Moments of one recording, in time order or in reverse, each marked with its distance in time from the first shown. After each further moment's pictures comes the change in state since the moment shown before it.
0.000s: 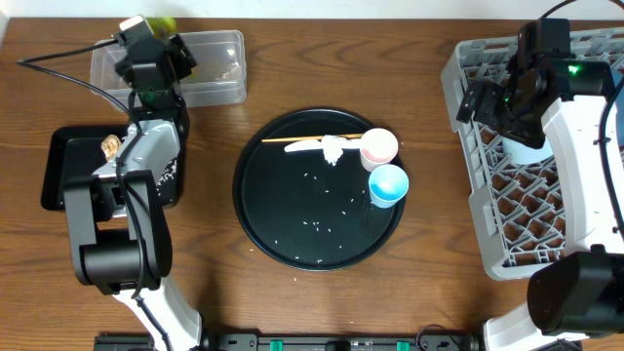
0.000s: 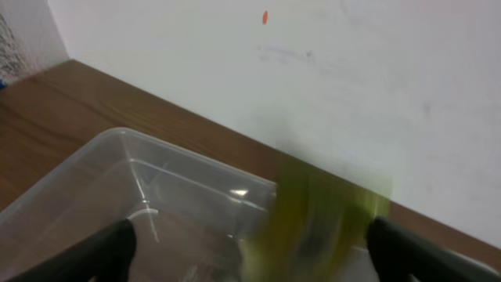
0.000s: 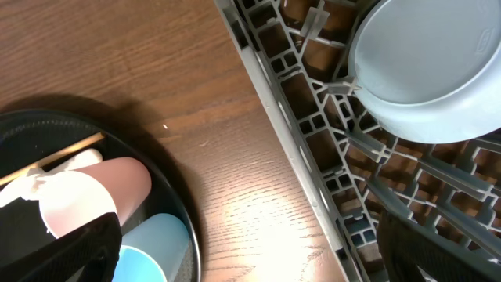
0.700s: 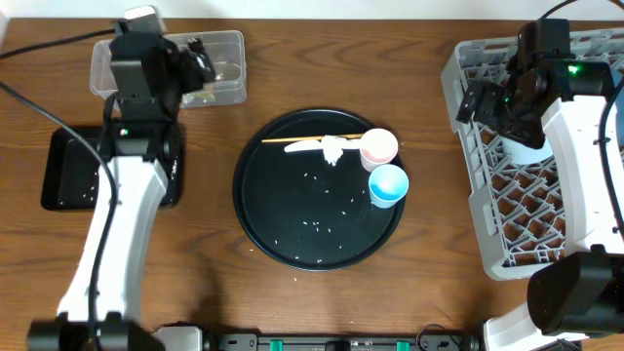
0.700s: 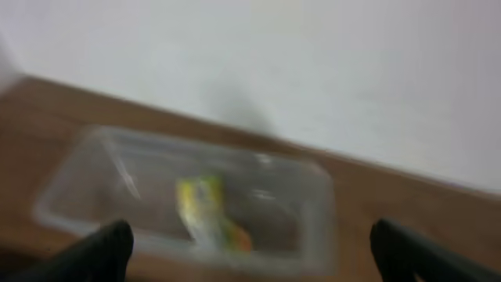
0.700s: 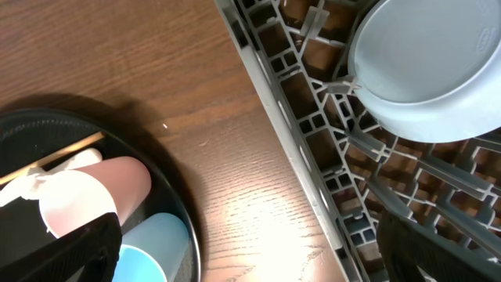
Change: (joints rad) left arm -0.098 -0.484 0.014 -0.612 0.203 0.047; right arm 0.000 0.000 0.000 -0.001 0.000 0.000
